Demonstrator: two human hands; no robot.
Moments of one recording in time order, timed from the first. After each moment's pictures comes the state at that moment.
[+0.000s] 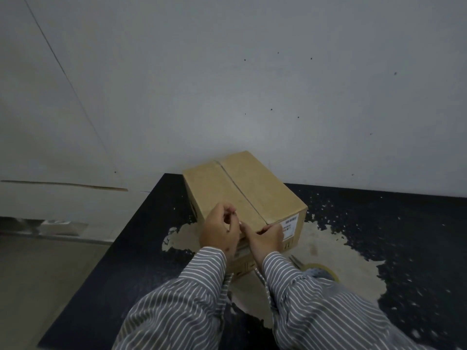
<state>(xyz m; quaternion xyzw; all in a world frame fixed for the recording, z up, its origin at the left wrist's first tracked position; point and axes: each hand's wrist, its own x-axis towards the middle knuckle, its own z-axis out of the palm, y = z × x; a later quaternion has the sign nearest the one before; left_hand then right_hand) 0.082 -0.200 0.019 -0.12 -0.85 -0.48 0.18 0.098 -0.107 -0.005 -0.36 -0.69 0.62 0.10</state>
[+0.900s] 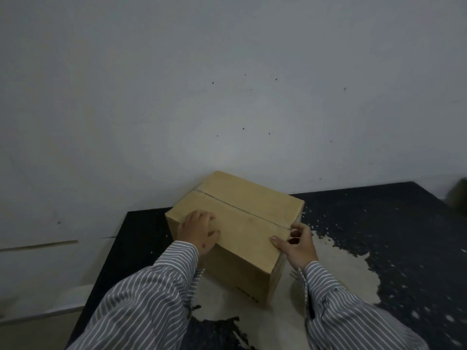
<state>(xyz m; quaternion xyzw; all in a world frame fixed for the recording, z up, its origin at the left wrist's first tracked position) -0.061 -0.234 0.020 -0.29 -0.94 -0.16 -0.04 0.095 -0.055 -0.005 -0.35 -0.67 0.63 0.20</state>
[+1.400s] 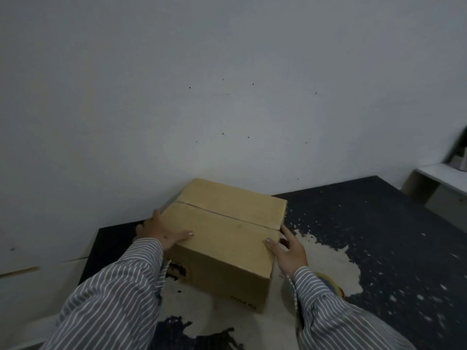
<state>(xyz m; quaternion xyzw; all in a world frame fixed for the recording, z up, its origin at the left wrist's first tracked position) -0.134 -0.256 0.024 -0.13 -0.96 -0.18 -0.16 0.097 -0.071 0.000 -0.38 -0.68 0.59 0.24</state>
